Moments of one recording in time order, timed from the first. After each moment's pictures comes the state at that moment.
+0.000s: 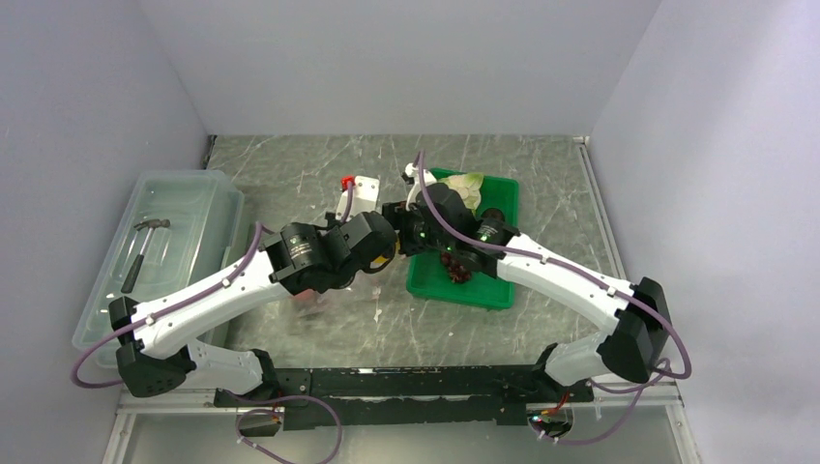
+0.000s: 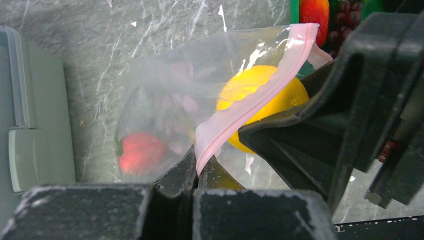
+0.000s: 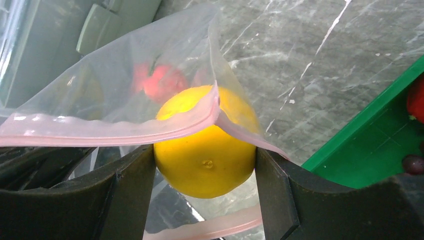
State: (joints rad) left arm -1.11 1.29 1.45 -1.10 -0.77 -0.67; right arm 0.89 1.38 1.19 -0.32 -0.04 0.58
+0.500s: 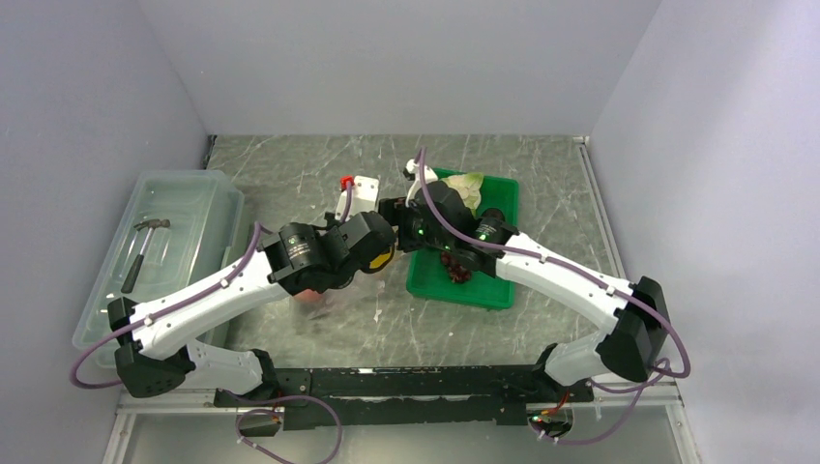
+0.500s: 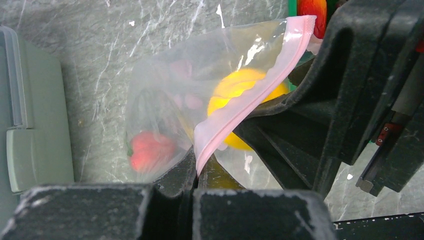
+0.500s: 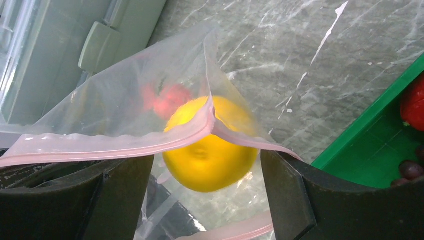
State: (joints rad) left arm -1.11 1.29 1.45 -1.10 -0.76 -0.67; right arm 0.90 1.41 1.21 -0.30 0.02 0.60
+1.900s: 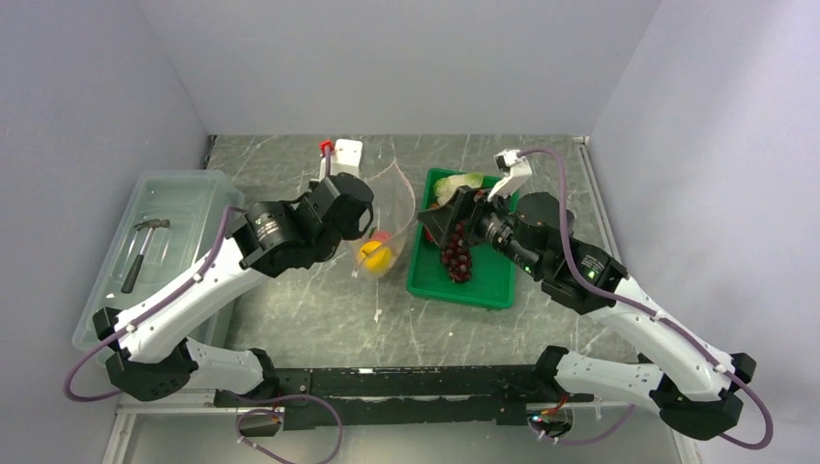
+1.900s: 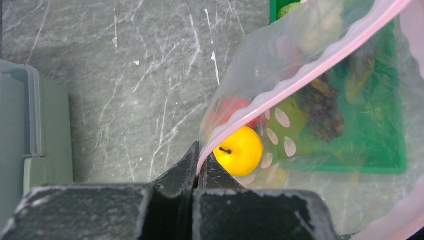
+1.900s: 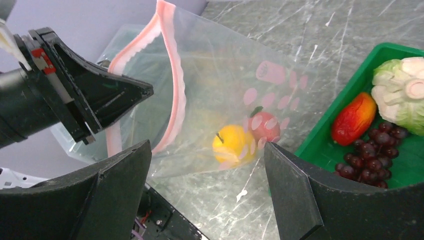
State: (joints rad) left arm -1.01 1.28 1.61 -1.06 -0.72 -0.55; right arm 0.90 0.96 1.21 -0.43 0.19 0.56
